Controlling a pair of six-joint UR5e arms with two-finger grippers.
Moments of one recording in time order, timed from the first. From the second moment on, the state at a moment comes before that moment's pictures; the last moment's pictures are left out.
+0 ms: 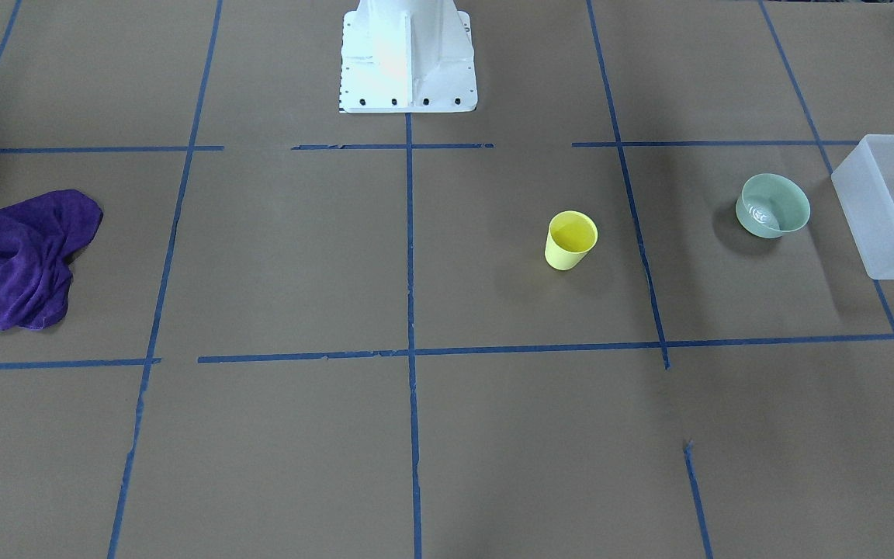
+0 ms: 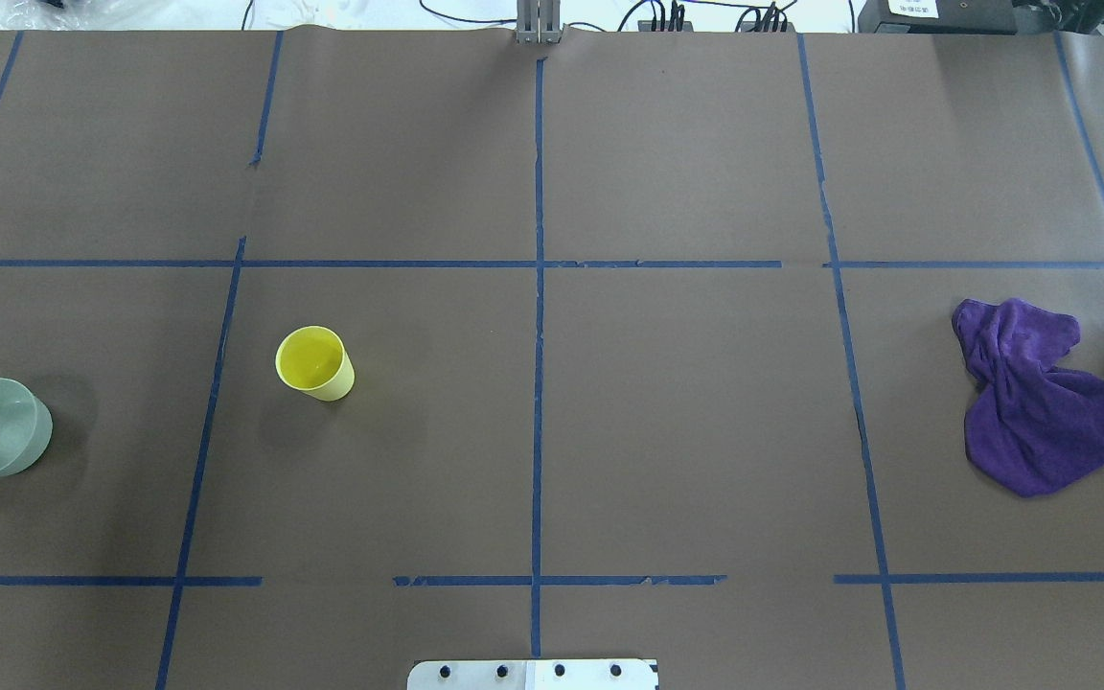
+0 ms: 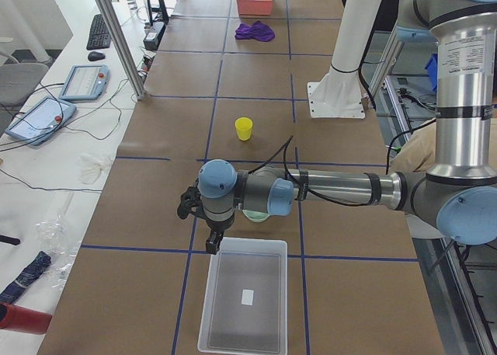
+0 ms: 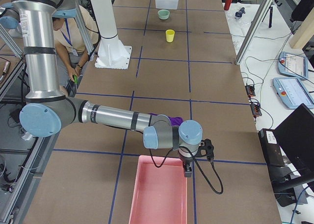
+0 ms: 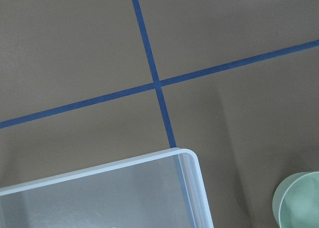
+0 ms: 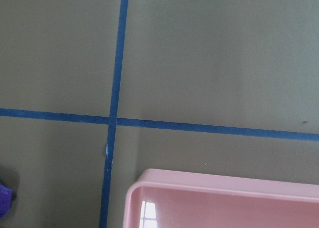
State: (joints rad) left arm -1.56 -1.48 -1.69 -1.66 -2.37 0.16; right arm 1.59 -1.52 1.38 -1.36 2.31 -0.03
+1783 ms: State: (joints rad) left arm -1.52 -1.61 -1.71 -2.34 -2.37 -0.19; right arm 1.51 -1.57 1.60 -1.03 2.28 0.36
